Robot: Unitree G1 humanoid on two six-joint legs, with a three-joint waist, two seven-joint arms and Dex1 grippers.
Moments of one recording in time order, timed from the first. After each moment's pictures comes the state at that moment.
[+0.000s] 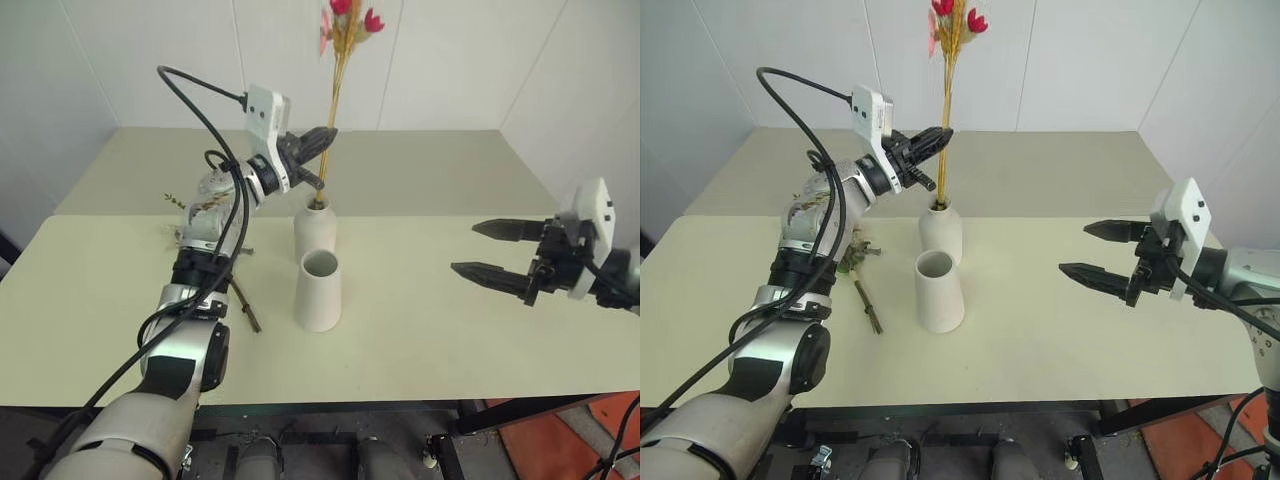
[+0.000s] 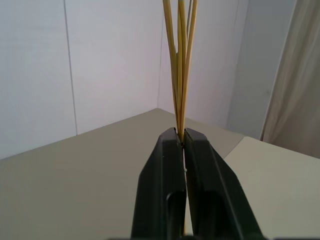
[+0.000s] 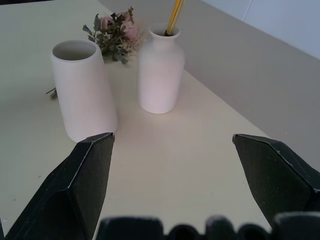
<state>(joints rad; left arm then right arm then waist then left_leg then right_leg) -1.12 0.27 0.06 0.55 -0.37 0.29 -0.68 -0.32 -0.97 -0.34 -0.27 0.65 0.62 1.04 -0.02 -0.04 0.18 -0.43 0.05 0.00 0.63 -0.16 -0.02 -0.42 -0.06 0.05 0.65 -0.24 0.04</state>
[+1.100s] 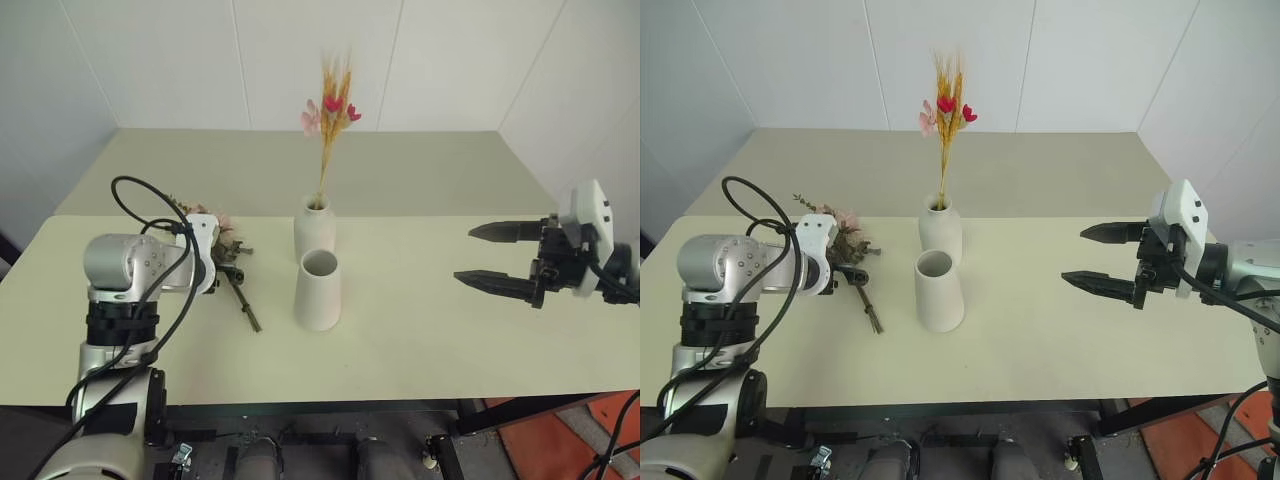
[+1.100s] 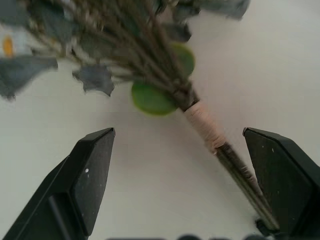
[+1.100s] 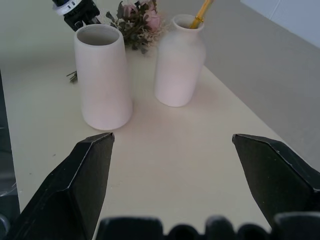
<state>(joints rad) -0.79 0.49 0.18 0.08 -0.60 1.61 0.17 -0.36 -1.01 -0.28 -0.19 0.61 0.53 1.18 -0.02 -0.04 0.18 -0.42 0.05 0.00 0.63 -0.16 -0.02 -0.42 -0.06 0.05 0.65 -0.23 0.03</state>
